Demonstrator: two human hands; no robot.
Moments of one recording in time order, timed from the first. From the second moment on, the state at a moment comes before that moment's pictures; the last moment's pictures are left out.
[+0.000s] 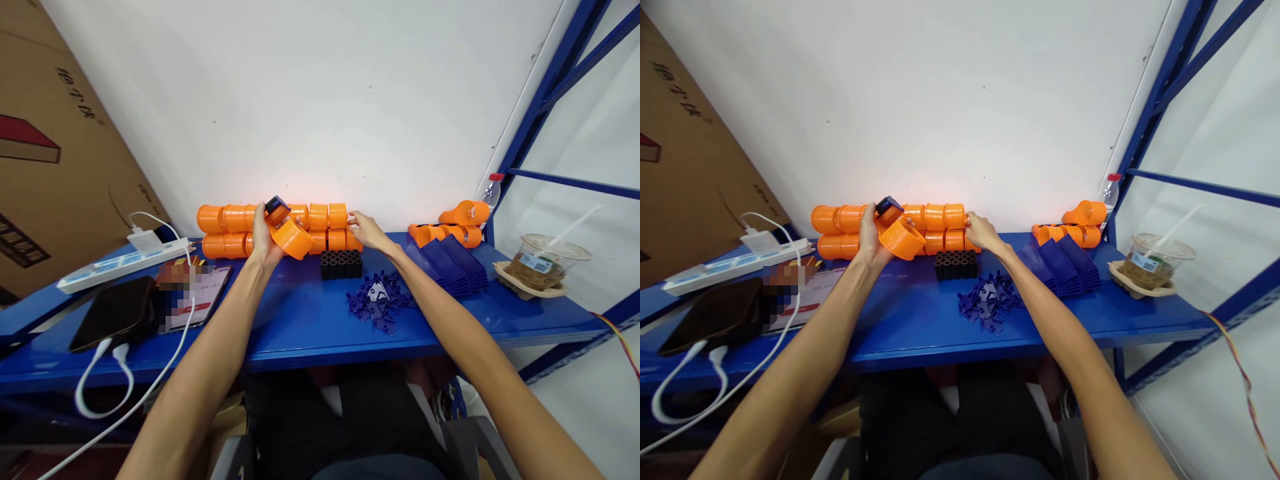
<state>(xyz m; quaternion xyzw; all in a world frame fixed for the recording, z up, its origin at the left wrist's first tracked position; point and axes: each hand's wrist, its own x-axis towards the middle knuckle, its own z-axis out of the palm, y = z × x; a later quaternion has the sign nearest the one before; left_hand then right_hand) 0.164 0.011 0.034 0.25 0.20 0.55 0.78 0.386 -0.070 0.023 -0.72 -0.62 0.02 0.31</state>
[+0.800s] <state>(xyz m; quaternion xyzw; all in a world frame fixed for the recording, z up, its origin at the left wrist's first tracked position) 0.167 -0.014 0.039 0.38 0.22 0.44 0.78 0.373 -0.126 0.041 -0.67 -0.67 -0.07 0.31</state>
